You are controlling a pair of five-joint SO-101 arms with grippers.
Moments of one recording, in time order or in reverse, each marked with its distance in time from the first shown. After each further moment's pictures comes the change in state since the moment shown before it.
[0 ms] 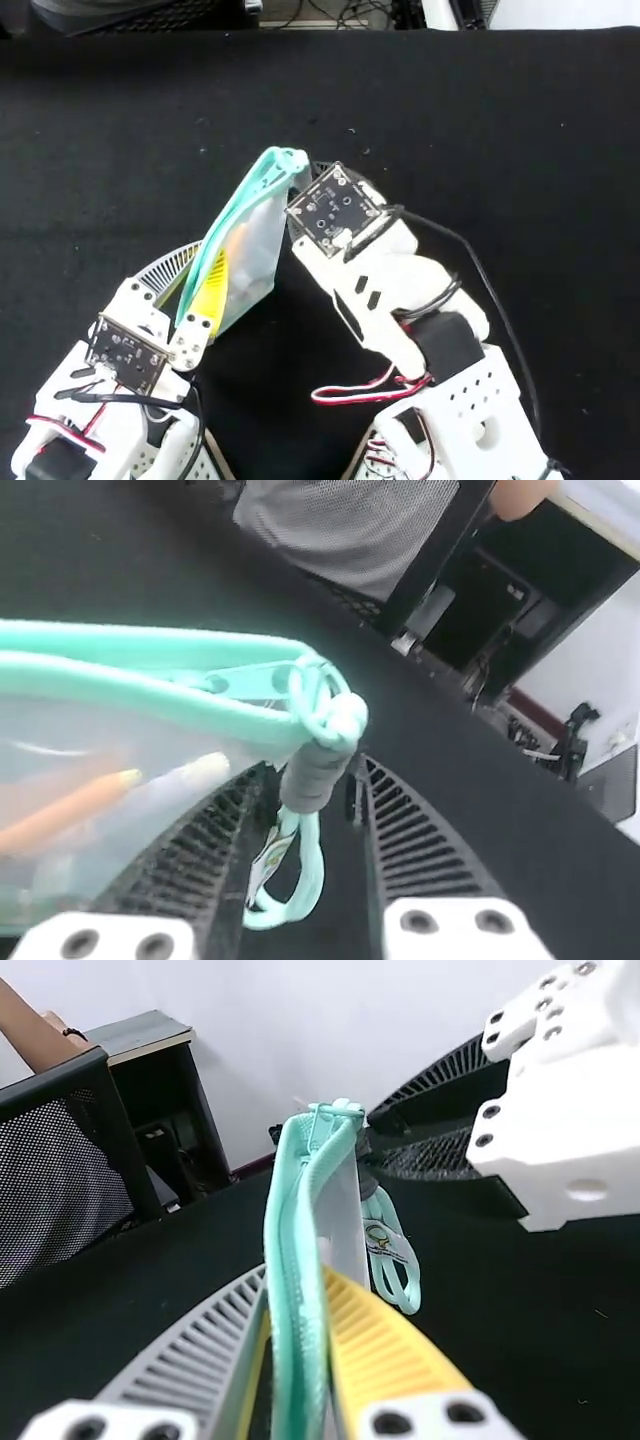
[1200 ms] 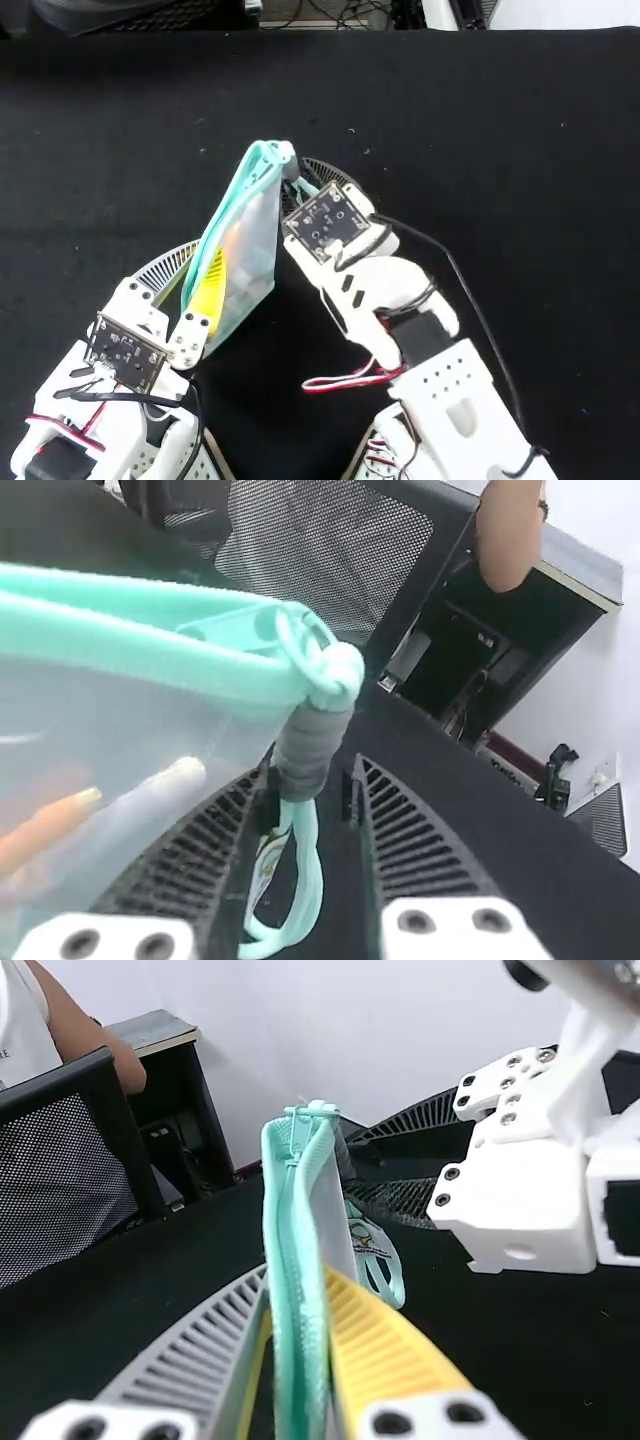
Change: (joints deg) left arm -0.1 0.0 0.0 0.0 0.1; right arm 0.1 1.8 16.3 -22.9 0.0
